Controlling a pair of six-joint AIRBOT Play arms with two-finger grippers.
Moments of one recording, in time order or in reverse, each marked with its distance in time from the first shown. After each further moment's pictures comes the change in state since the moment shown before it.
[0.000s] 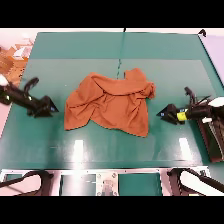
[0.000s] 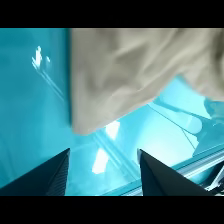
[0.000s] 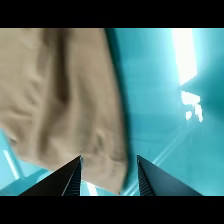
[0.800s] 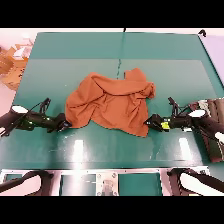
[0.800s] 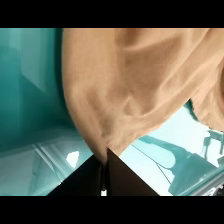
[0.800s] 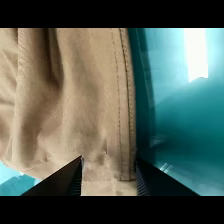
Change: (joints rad) left arm -0.073 0.053 -0.380 -0.291 0.377 0.164; right arm 0.177 -0.050 -0.154 0.124 -0.230 -0.075
